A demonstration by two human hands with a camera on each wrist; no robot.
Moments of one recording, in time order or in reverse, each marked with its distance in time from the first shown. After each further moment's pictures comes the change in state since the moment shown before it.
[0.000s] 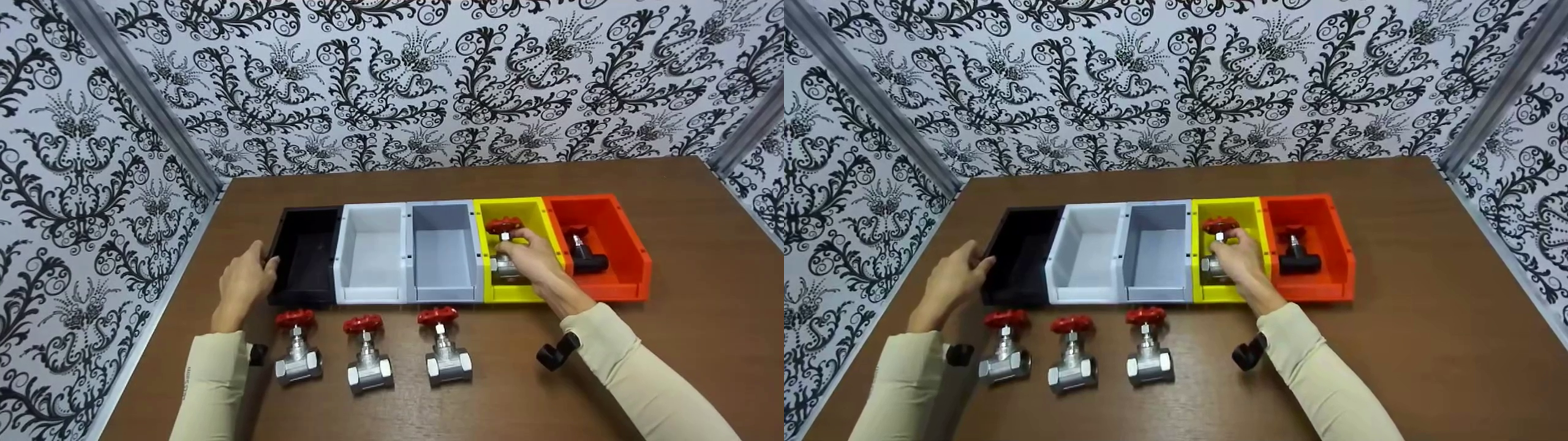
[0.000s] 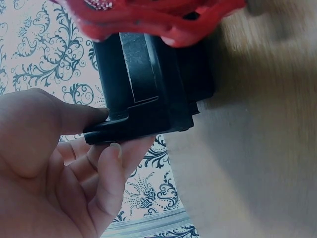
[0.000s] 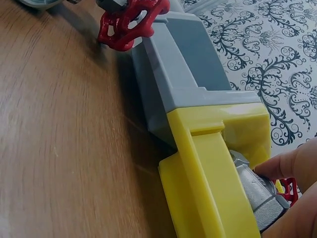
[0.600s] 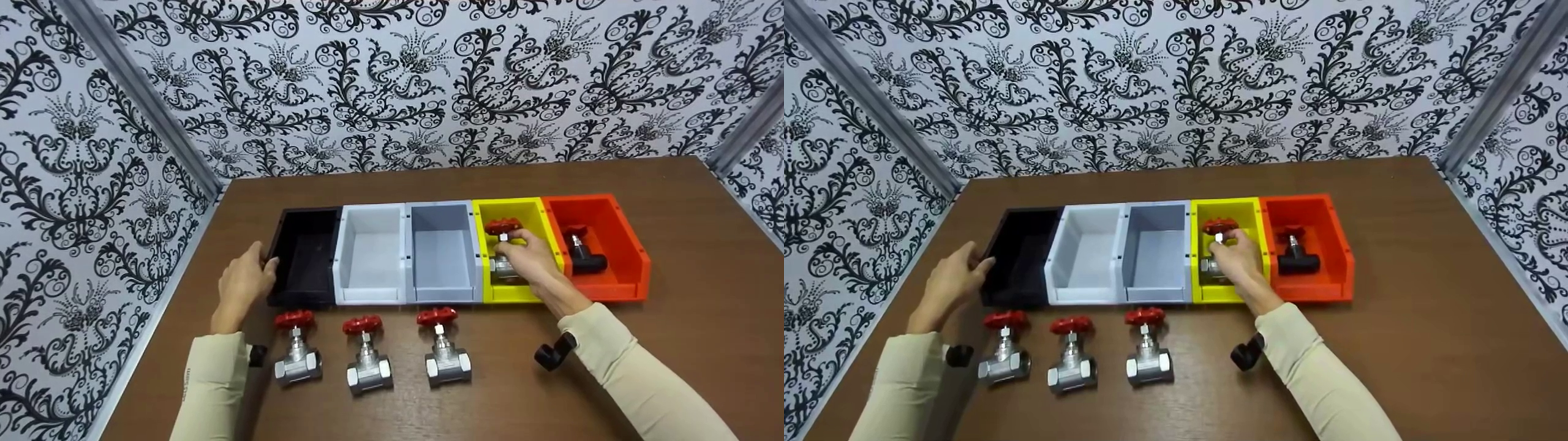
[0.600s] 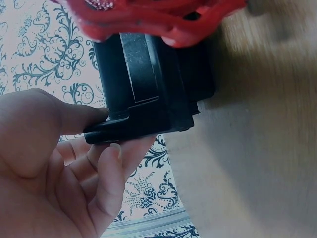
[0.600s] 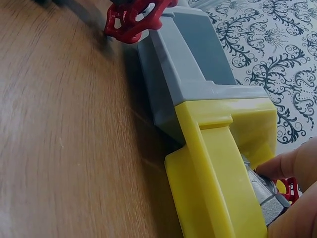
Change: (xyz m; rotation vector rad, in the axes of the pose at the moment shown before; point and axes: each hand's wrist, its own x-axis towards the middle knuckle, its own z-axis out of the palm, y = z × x) left_hand -0.001 0.002 -0.001 -0.013 -0.009 -0.002; right_hand 0.002 0.002 0.002 -0.023 0.025 -0.016
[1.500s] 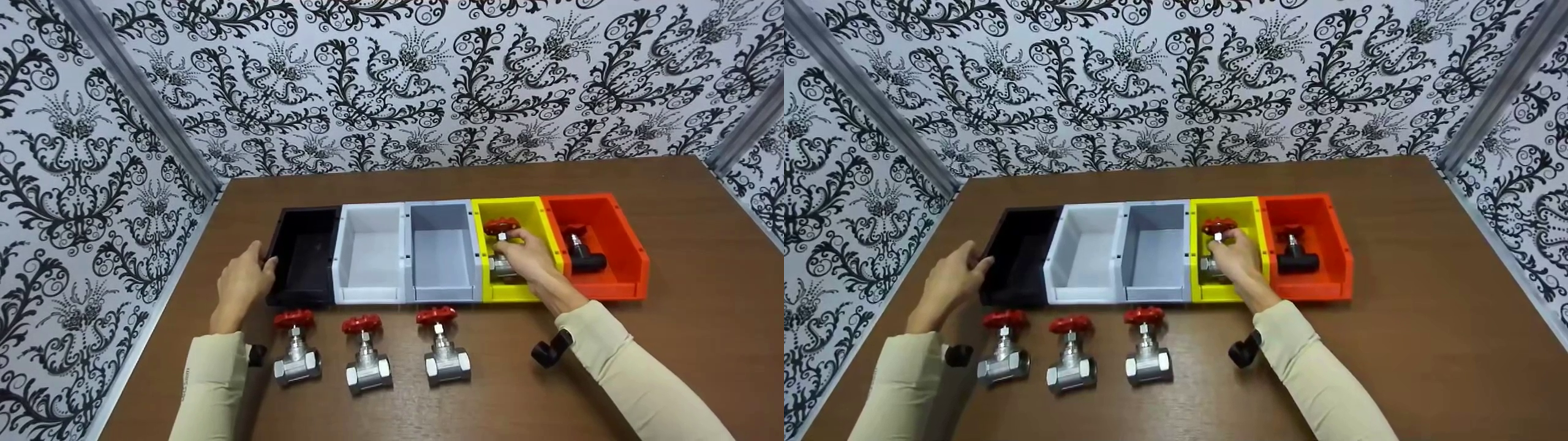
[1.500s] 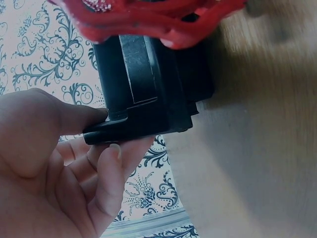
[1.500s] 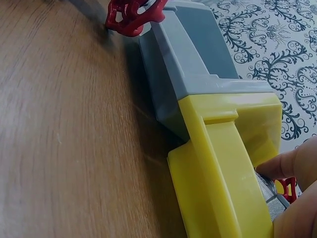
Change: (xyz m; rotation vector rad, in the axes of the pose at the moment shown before) left_hand -0.001 0.000 0.001 -0.009 0.013 0.014; right_hand 0.004 0.000 0.002 -0.041 0.010 0.006
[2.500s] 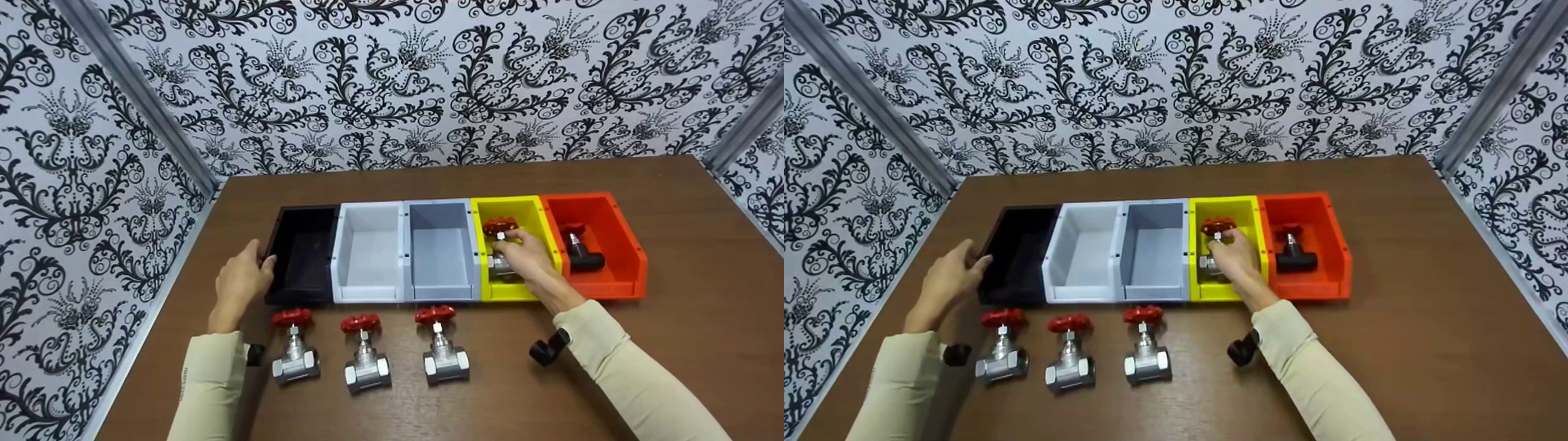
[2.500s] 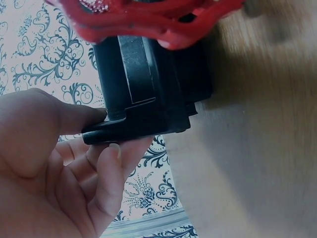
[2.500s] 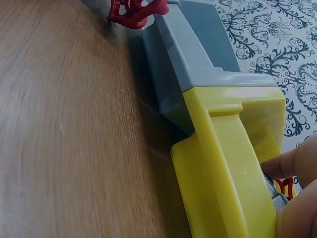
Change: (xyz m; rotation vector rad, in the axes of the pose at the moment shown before) left_hand 0.002 -0.001 0.001 -0.001 -0.015 -0.014; right_hand 0.001 0.002 0.001 0.036 -0.012 0.006
